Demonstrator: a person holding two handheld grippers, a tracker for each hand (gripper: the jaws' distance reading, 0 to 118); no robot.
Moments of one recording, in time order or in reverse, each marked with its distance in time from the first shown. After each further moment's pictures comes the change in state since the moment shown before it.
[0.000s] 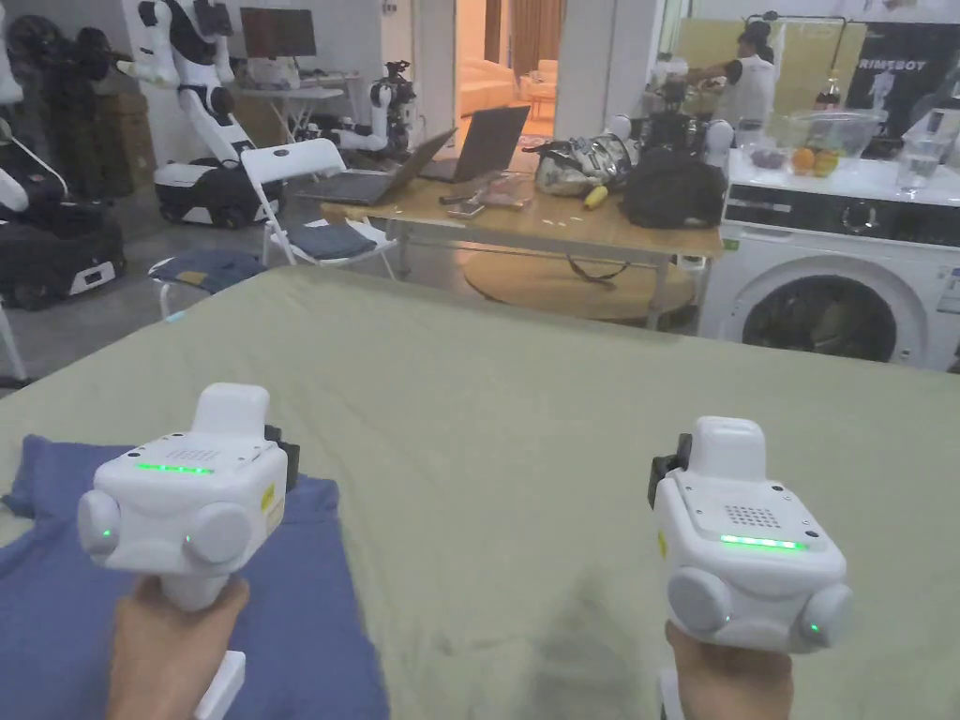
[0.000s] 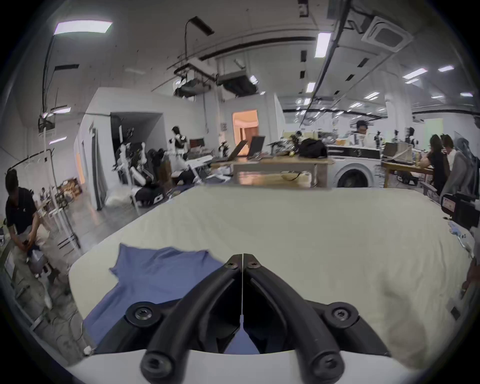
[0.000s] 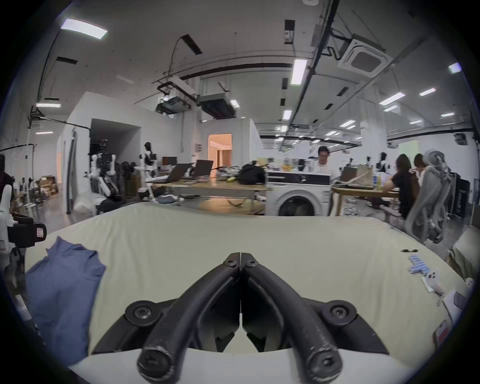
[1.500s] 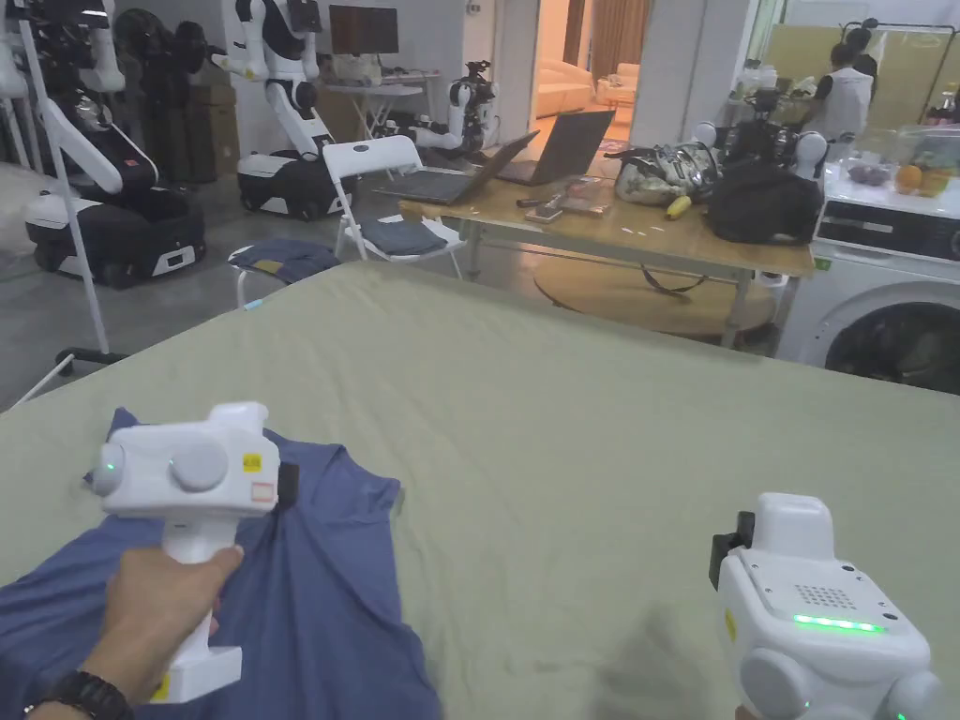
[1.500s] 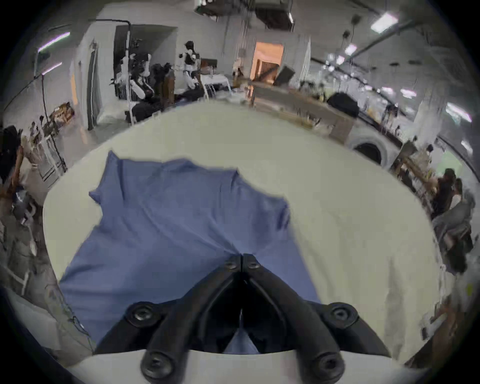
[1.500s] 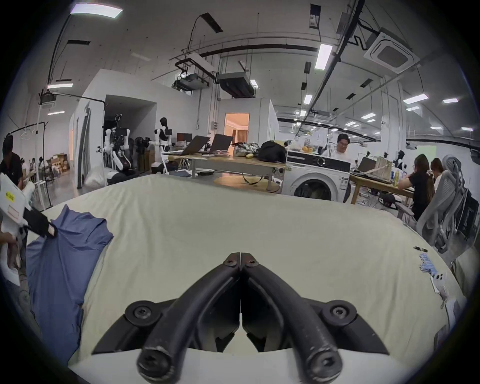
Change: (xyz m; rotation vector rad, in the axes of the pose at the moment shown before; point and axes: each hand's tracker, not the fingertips) left arm -0.080 0.002 -0.058 -0.306 -0.115 0.235; right arm 0.006 -0.028 -0.006 -0.109 0.017 0.069
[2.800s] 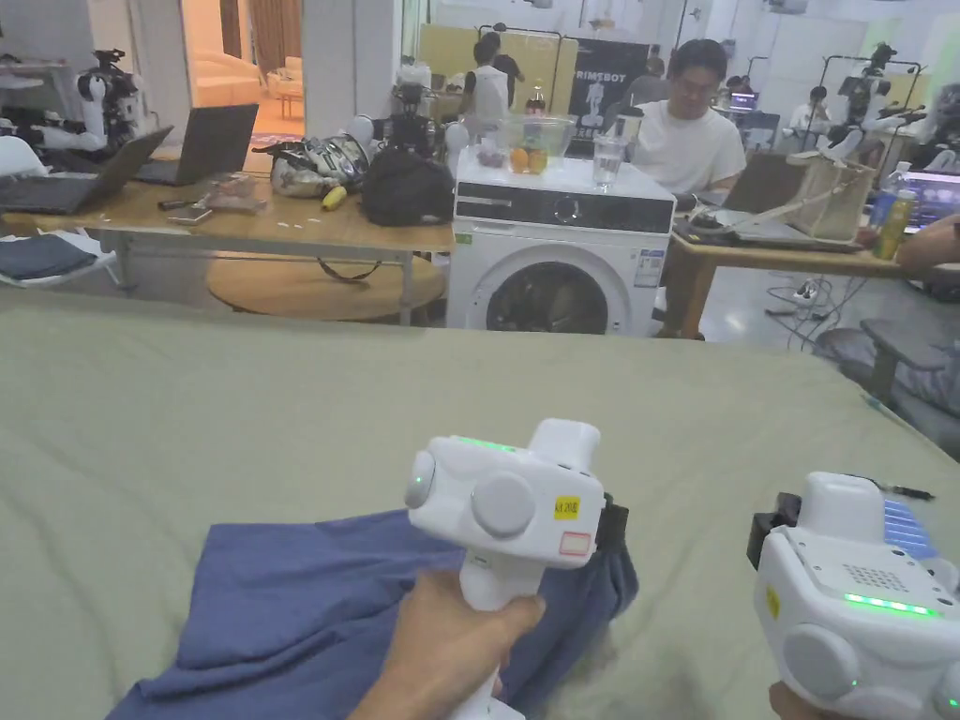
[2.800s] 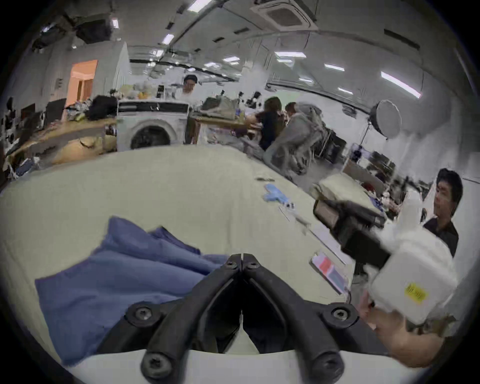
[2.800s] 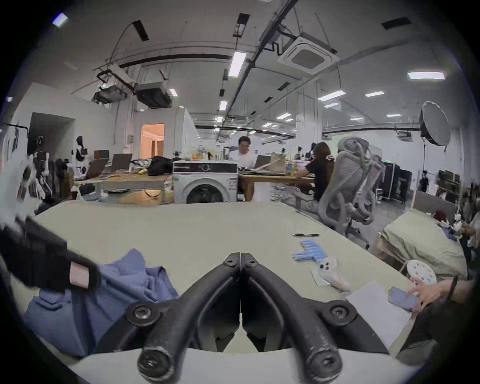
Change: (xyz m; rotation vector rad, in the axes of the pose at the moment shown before) left arm 0.495 -0.126 0.015 -0.164 -0.889 -0.559; right arm 0.264 -0.019 0.133 0.031 -0.498 -0.154
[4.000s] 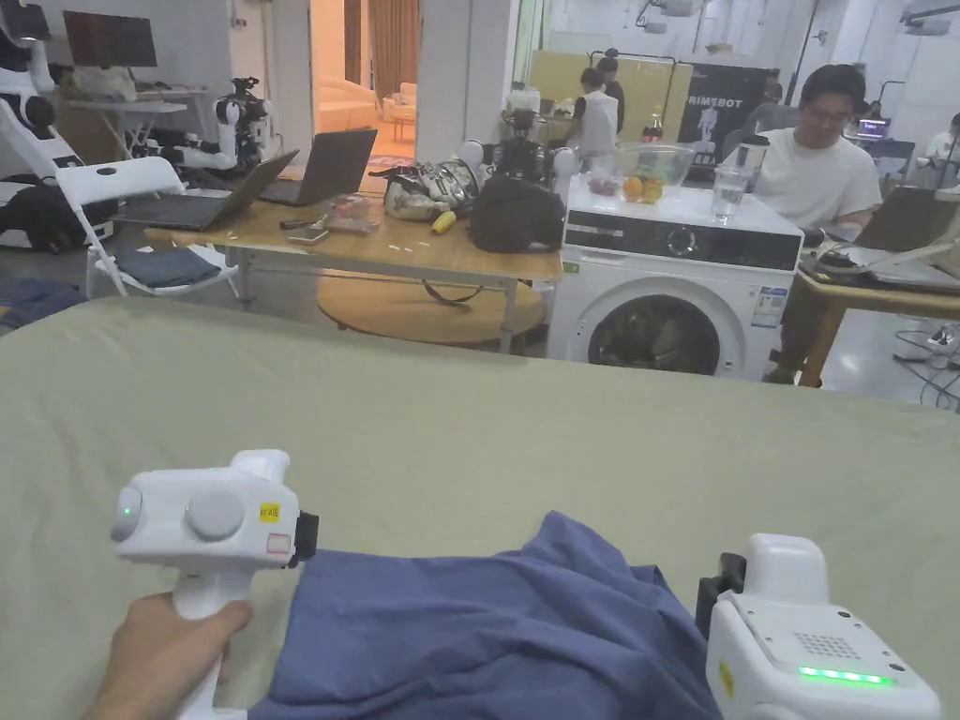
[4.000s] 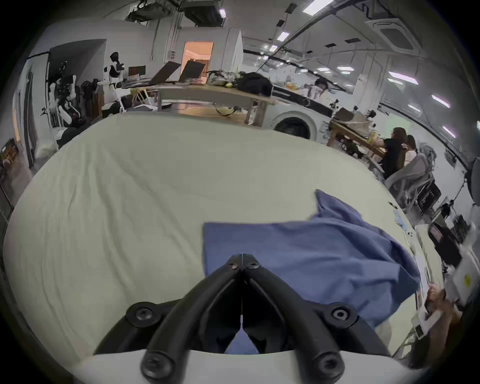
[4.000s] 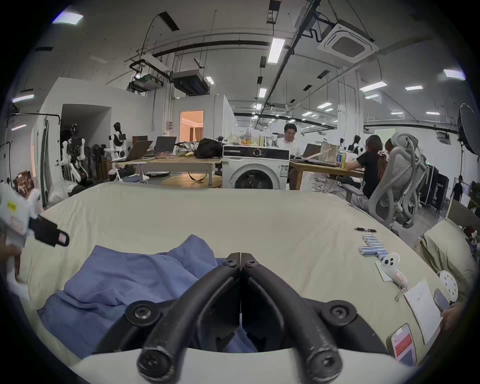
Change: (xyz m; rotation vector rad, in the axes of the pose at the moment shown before) left arm -0.273 -0.048 0.152 -0.014 0.605 0.392; right arm -0.121 -0.008 -0.020 -0.068 0.259 0.072
